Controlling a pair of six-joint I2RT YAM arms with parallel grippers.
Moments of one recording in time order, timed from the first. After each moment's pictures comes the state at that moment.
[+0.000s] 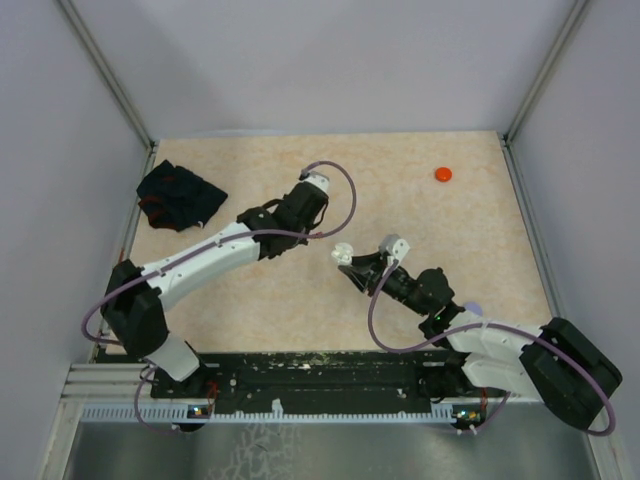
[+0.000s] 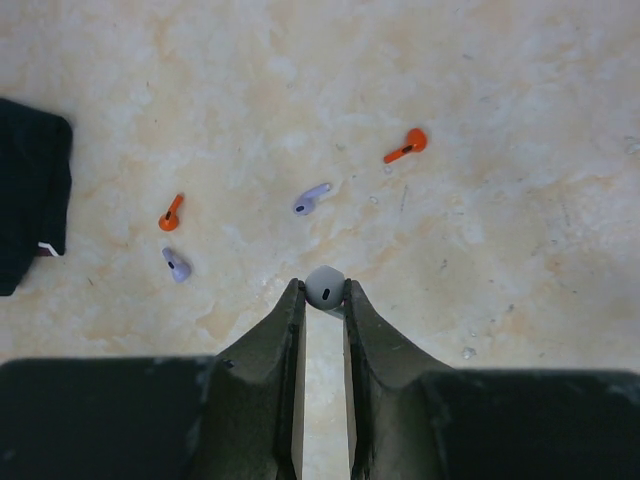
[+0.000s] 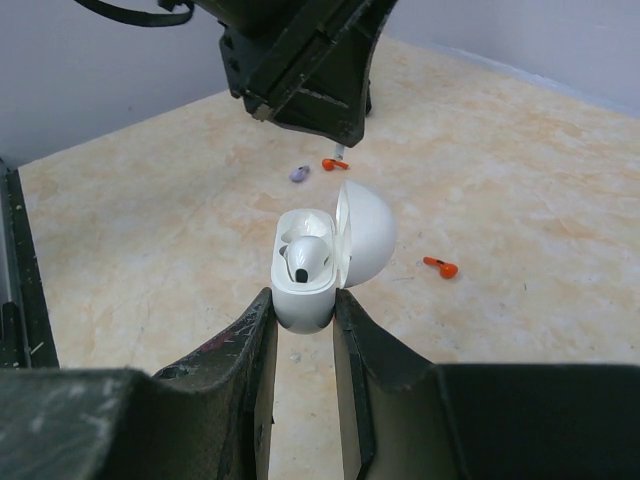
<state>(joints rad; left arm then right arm) -0.81 1.61 1.32 -0.57 -0.51 -0.19 0.72 1.07 0.18 1.01 -0.25 0.10</state>
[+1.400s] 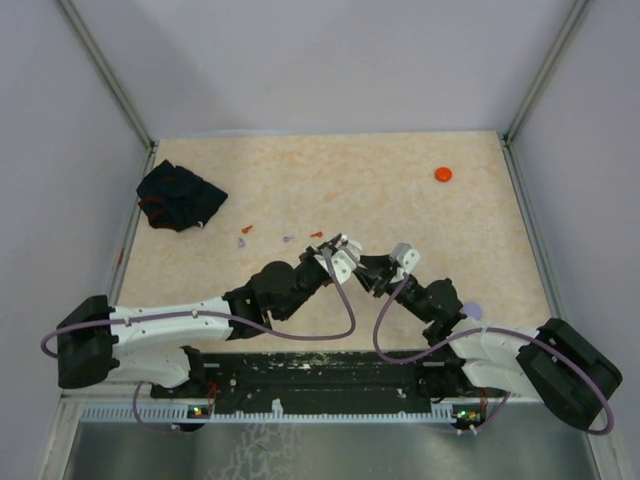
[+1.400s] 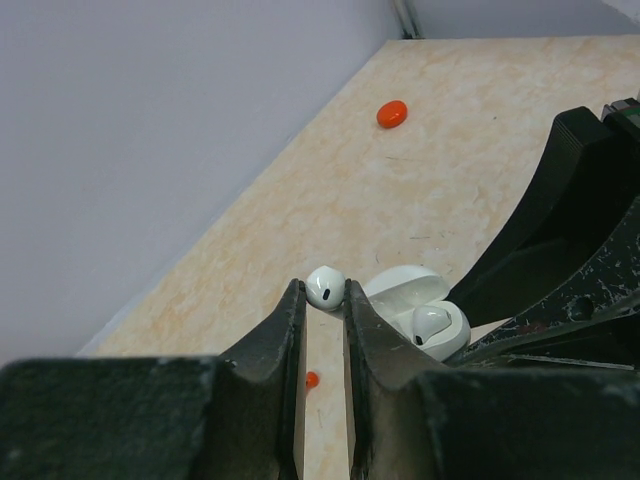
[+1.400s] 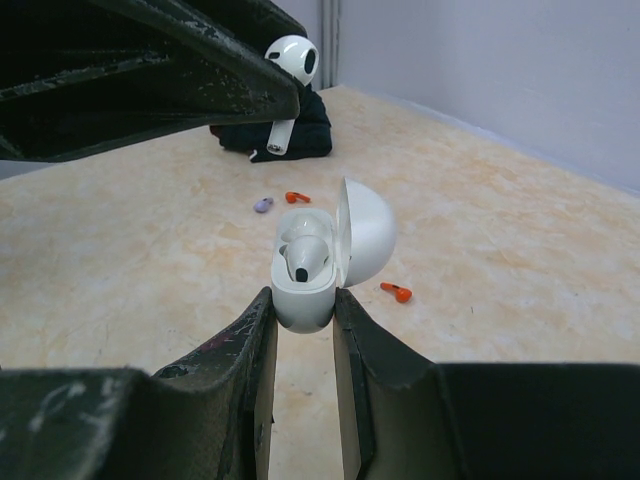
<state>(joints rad) -1.24 1.25 0.73 0.56 -0.50 0.48 0.72 1.07 0.09 1.20 -0.18 0.02</state>
